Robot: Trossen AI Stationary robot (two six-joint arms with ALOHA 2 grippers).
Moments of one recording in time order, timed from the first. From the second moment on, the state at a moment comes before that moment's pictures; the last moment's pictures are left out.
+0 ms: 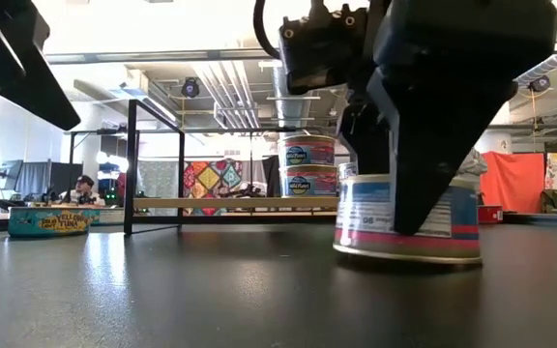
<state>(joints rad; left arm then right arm) -0.85 1.86 1.30 -0.72 -0.69 -1.14 0.40 2.10 1.56 -0.84 0.04 0.45</state>
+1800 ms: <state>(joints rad) -0.92 1.86 1.61 -1.16 -1.02 -1.27 0.31 1.77 1.59 -0.43 0.01 0.58</state>
